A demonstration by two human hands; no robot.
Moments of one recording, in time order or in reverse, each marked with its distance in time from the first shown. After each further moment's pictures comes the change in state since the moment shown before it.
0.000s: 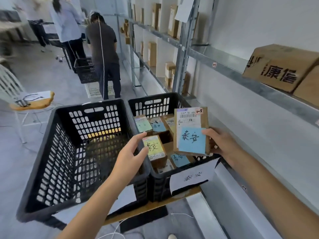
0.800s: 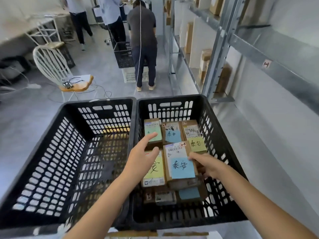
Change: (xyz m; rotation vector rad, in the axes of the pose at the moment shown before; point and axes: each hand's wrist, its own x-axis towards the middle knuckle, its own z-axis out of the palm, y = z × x) left_hand 0.132 -0.003 0.074 0.118 0.189 -0.227; right_hand 0.210 0.065 0.036 -0.238 -0.444 0.547
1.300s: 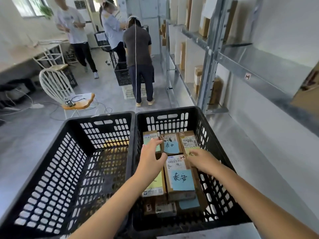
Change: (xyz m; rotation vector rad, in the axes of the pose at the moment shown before) left_hand 0.014 0.022 0.025 0.225 0.007 0.114; right_hand -0.037 -0.025 -0.004 -0.492 0.203 -0.472
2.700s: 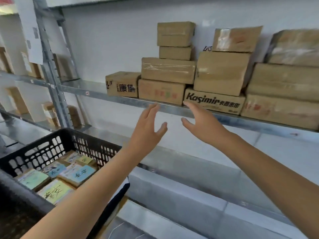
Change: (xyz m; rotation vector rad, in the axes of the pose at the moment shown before) left_hand -0.264 0.200 -0.020 -0.231 -0.385 1.164; right_hand -0.509 -0.056 0.009 -0.440 1.164 0.272
